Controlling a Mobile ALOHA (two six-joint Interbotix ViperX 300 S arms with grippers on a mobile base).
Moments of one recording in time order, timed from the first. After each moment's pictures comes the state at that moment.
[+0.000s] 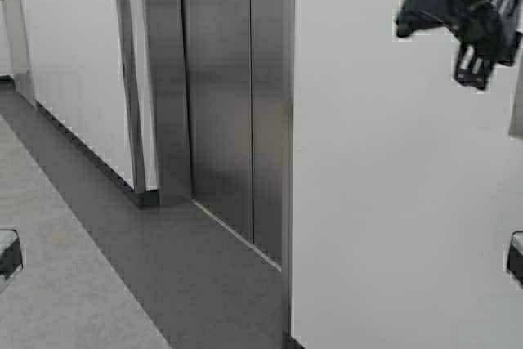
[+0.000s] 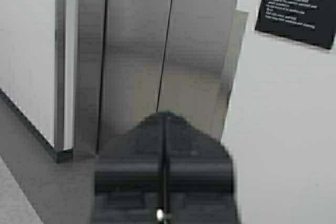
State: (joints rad) left arm -0.07 -1.18 1.24 0.00 -0.25 -0.16; right arm 0.20 0.21 0.58 -1.70 0.76 0.83
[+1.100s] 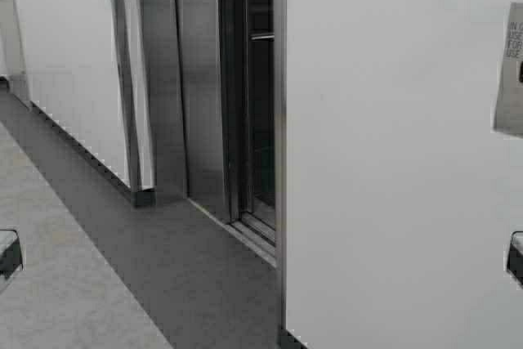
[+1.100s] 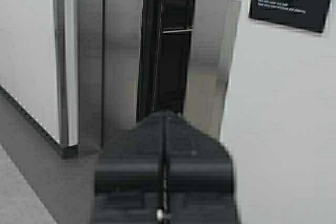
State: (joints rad) left arm -0.07 -1.19 1.27 0.00 -0.26 -0.11; right arm 0.58 -0.36 0.66 -0.15 0.25 0.04
